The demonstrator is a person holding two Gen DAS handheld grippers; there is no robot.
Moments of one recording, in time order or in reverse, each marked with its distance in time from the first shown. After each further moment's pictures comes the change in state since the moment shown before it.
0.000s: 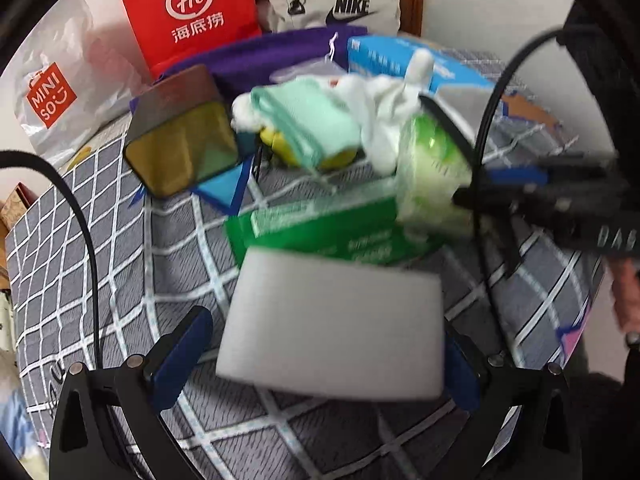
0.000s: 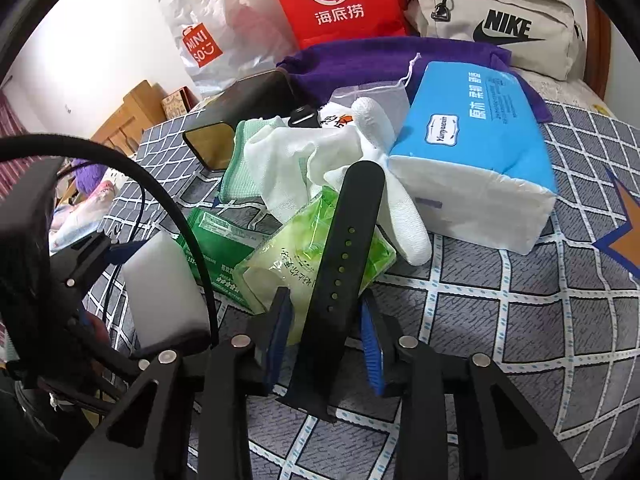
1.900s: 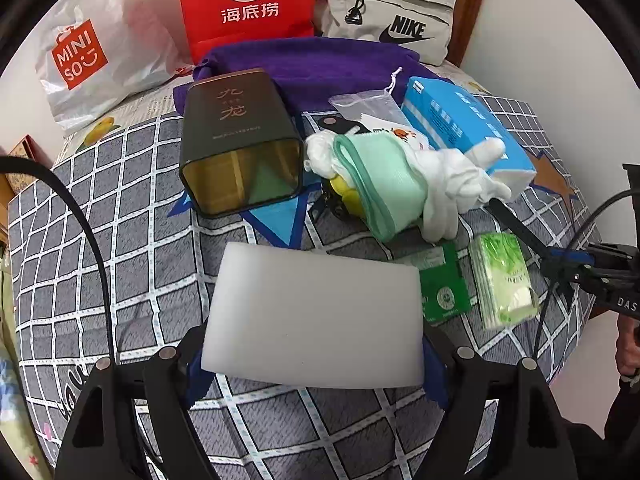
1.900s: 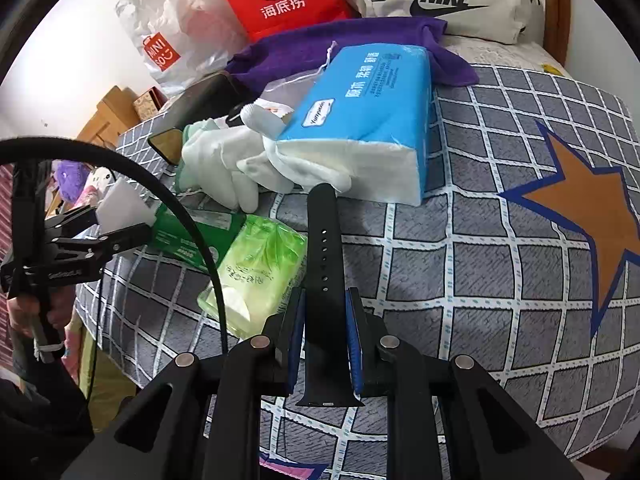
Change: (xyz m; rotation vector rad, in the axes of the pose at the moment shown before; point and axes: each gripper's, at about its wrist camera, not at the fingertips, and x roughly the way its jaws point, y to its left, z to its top) left arm -0.006 0.051 0.042 -0.188 0.035 -0.059; right arm -0.048 -0.053 -0.011 0.101 0.091 -0.041
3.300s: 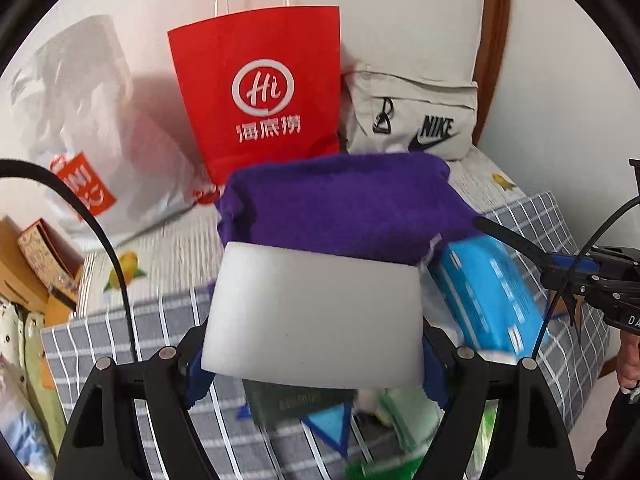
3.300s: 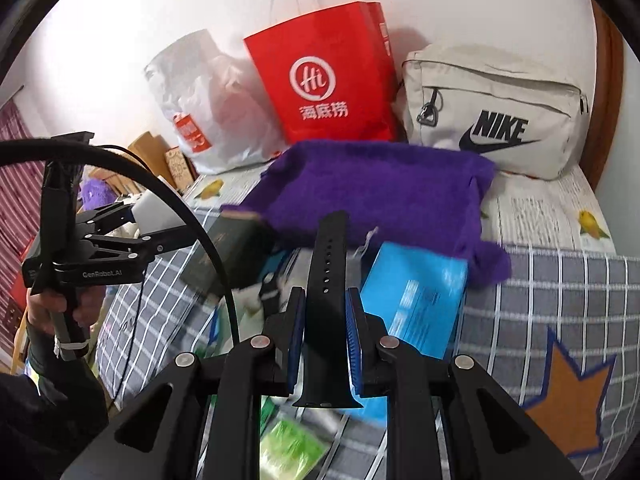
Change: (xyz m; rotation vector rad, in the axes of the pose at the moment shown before) left arm -0.027 0.023 0.161 0.029 -0.178 0.067; right arm -0.035 0.018 0.160 -0.125 -0.193 0.067
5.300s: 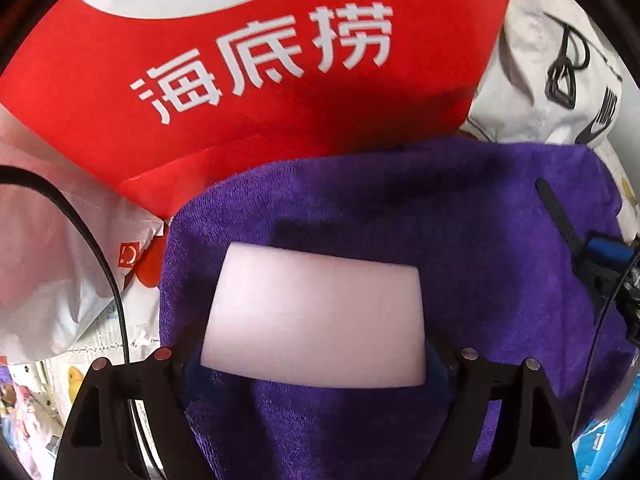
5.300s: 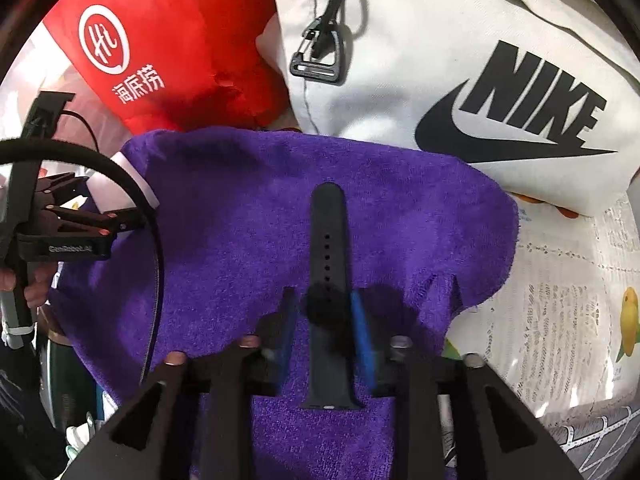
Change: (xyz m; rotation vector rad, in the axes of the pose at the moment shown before) left arm 0.247 0.023 0.113 0.031 0.374 0.107; right arm 0.213 -0.141 0.113 0.060 0.261 -0.132
